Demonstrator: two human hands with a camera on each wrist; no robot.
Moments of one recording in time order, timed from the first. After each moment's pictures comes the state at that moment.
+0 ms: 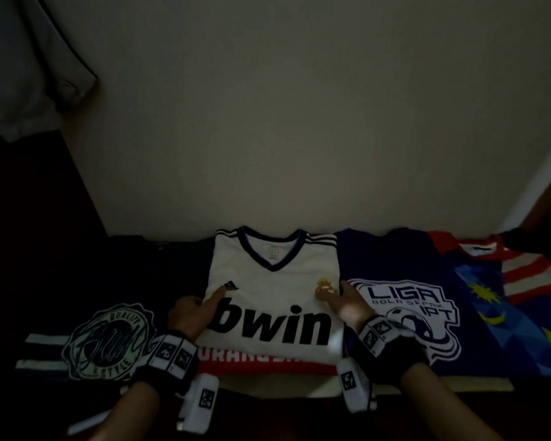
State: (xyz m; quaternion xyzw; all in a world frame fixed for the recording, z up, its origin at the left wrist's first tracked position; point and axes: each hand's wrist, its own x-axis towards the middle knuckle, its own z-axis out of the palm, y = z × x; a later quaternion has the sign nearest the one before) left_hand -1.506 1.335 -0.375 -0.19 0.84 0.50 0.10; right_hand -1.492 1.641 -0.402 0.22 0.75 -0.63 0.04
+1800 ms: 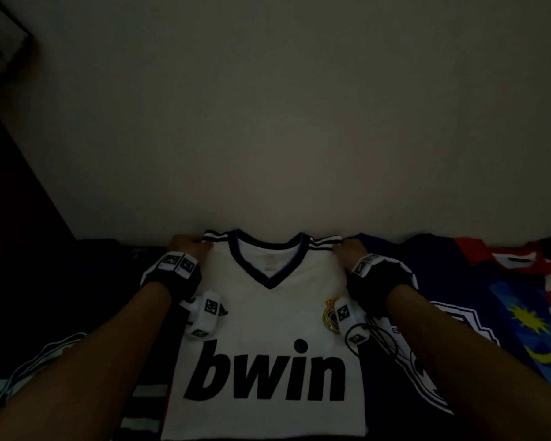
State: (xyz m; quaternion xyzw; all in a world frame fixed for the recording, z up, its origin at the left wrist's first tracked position) left_hand -1.685 1.350 -0.367 -0.14 0.86 0.48 0.02; right_hand -1.635 1.674 -0.359 0.24 0.89 -0.39 0.05
